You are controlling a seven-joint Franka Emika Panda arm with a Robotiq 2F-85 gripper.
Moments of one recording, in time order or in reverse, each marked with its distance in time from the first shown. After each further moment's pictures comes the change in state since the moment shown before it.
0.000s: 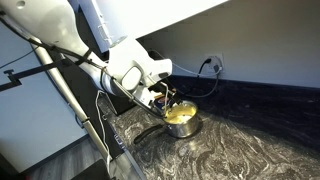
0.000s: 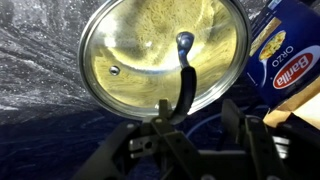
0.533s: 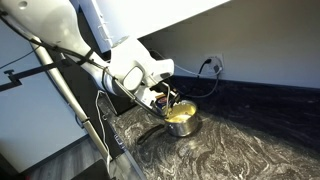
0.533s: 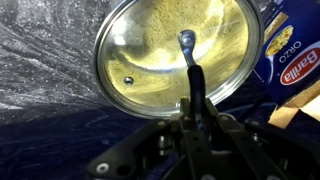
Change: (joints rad) arm 0.002 0.006 -0.013 0.008 0.003 -0.002 0.000
